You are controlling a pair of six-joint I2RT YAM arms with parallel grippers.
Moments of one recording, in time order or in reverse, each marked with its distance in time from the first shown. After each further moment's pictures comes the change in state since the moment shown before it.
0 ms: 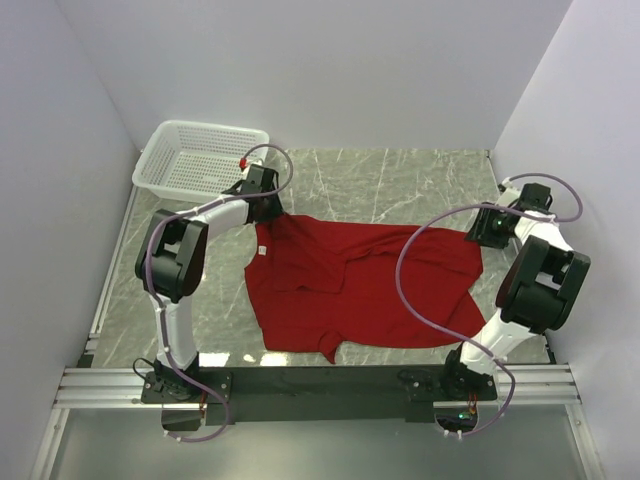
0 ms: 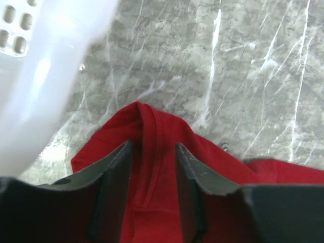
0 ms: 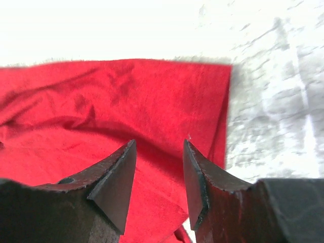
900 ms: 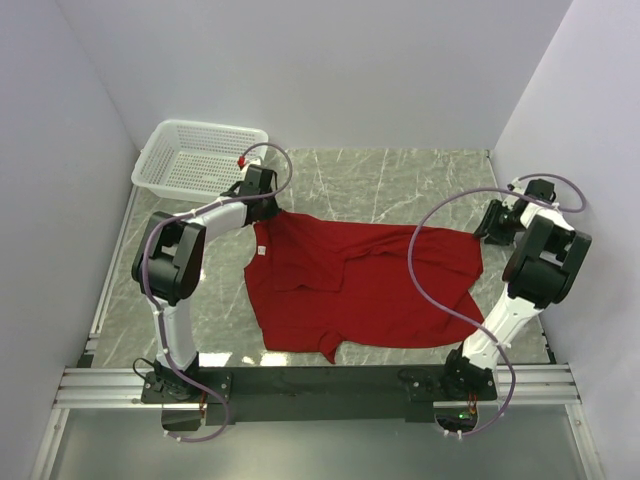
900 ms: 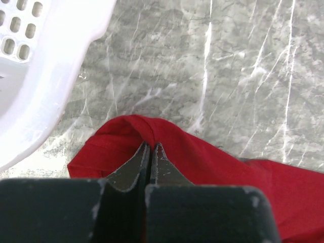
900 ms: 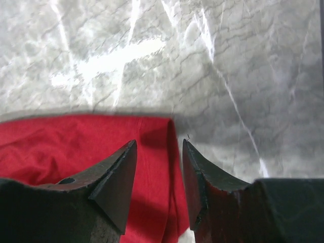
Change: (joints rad) left arm 0.000 -0.023 -0.032 0.062 -0.014 0.016; right arm -0.043 0.234 0.195 -0.019 0.057 0.066
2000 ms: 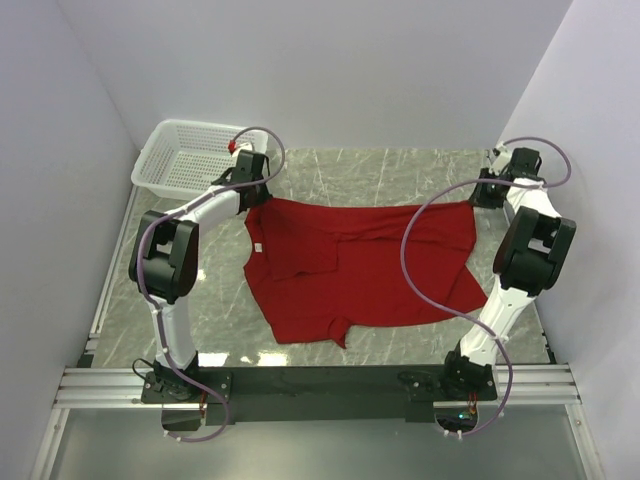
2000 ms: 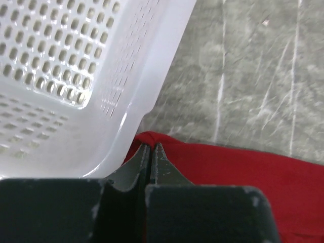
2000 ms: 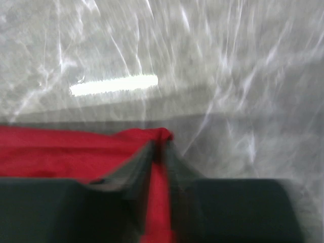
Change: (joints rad) left arm 0.050 0.002 0.103 -0.074 -0.072 0.071; right arm 0.124 0.083 0.211 0.059 0.003 -0.003
